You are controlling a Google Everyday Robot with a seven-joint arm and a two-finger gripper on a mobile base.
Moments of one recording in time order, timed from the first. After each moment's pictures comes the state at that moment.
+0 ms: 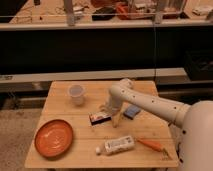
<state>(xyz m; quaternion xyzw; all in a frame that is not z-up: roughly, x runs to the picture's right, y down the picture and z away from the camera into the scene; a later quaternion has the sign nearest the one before) 0.019 0.175 0.882 -0.30 -0.23 -0.25 0.89</state>
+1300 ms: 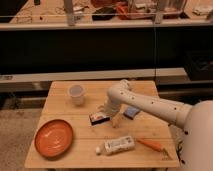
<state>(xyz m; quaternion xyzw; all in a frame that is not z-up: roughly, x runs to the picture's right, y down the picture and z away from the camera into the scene) 0.012 0.176 0.876 -0.28 -0.22 -0.26 0.90</state>
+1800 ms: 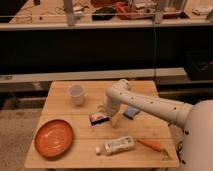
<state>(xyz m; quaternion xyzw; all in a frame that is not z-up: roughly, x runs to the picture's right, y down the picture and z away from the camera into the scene) 0.008 0.172 0.872 -0.27 -0.21 -0.27 0.90</state>
